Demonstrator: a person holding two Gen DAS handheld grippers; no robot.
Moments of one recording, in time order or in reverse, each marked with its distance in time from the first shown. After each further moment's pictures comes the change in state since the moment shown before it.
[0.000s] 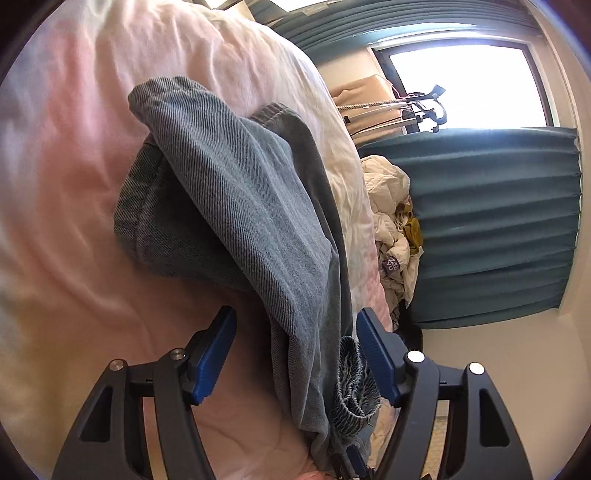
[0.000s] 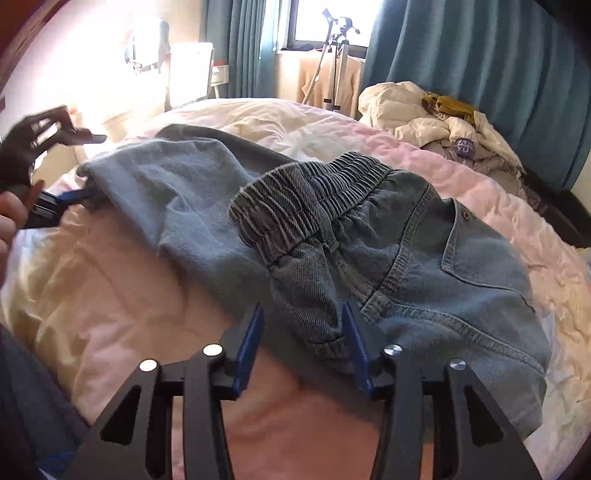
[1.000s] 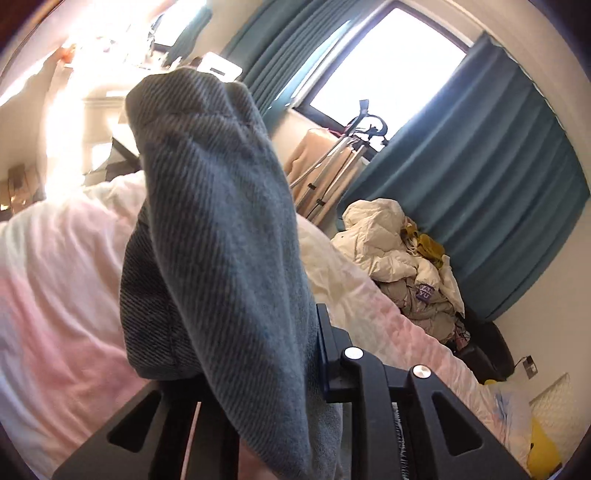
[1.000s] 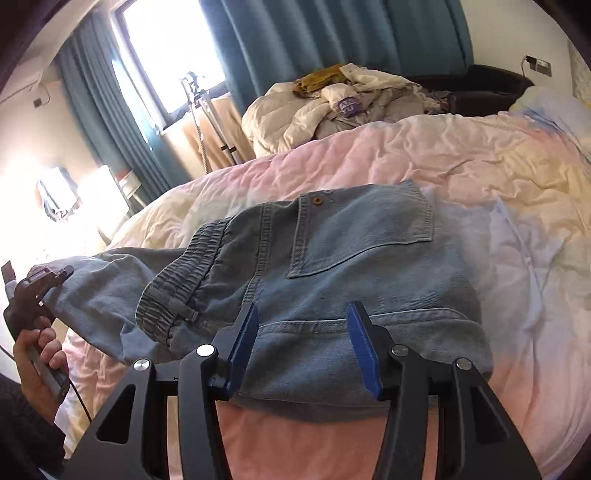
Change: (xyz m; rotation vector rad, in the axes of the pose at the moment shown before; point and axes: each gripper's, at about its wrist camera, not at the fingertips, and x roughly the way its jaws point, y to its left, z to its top) left arm 0.023 -0.147 -0.013 0.575 -0.365 0.162; right arm -0.061 -0.144 -0.028 0.646 -0.110 -0.039
